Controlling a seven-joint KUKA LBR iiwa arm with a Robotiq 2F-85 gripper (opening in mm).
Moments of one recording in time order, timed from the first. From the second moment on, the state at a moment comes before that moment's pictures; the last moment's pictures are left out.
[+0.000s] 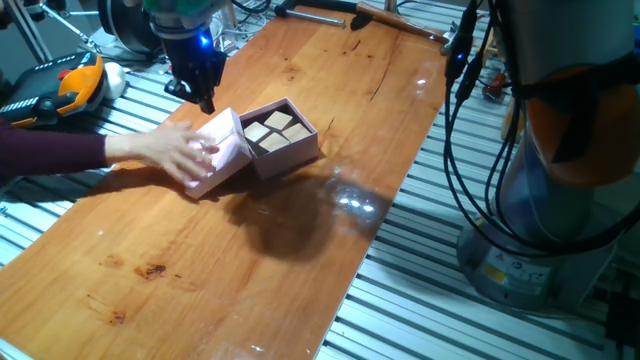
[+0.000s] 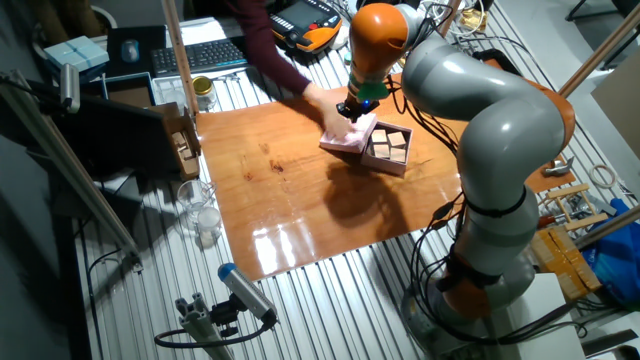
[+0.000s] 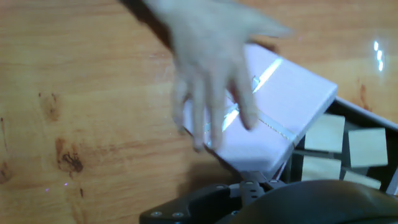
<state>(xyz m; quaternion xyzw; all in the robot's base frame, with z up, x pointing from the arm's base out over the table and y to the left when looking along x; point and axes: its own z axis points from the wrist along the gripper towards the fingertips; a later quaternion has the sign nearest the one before) 0.572 0.088 0.233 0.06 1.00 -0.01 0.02</state>
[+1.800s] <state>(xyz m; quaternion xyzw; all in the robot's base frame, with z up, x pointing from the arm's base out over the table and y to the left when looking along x) 0.584 0.069 0.239 0.08 1.00 -0.02 0.01</state>
